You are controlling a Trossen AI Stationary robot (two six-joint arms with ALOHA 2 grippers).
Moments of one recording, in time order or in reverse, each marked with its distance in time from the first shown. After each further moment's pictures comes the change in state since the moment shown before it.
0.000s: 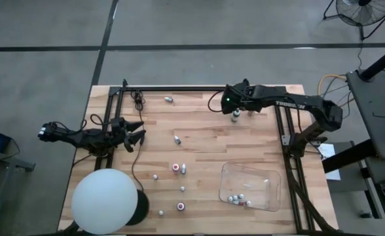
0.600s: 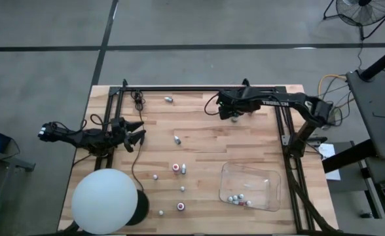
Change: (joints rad) left arm 0.000 0.000 0.000 0.000 0.000 0.000; right arm -0.040 0.146 -0.033 0.013 -0.114 0.017
